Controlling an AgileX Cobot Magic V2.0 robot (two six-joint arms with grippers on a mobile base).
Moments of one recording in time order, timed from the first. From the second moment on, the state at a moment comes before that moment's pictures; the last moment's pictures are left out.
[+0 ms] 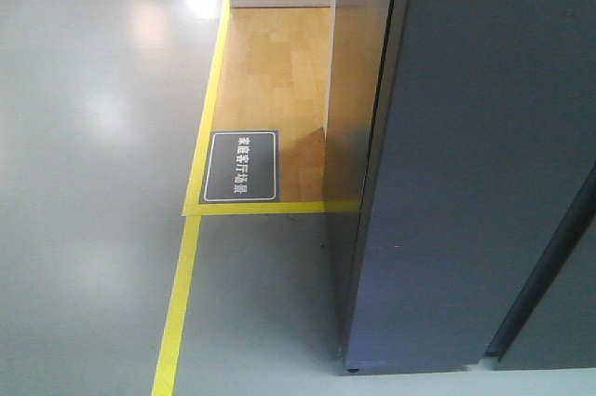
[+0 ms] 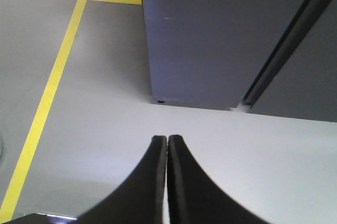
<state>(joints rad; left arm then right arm) -0.01 -0.01 0.02 0.05 0.13 -0.12 0.10 0.30 -0.59 0.02 1.13 -0.01</state>
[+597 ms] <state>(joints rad) -0.01 -0.01 0.02 0.06 0.05 -0.12 0.10 0.30 -0.59 0.02 1.13 -0.01</state>
